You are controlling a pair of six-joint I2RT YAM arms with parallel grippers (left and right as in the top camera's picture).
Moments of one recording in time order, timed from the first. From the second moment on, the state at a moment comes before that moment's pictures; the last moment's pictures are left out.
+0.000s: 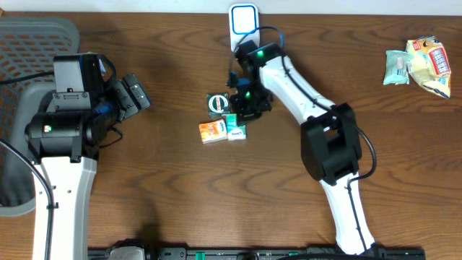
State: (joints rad) left arm 0.03 1.26 1.41 -1.07 -0.02 -0.46; right arm 0.50 2.41 2.06 -1.30 -0.40 0.08
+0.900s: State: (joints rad) left arm 0.03 1.26 1.41 -1.07 -0.02 -0.46; right arm 0.51 2.41 2.15 -1.43 -0.20 0.15
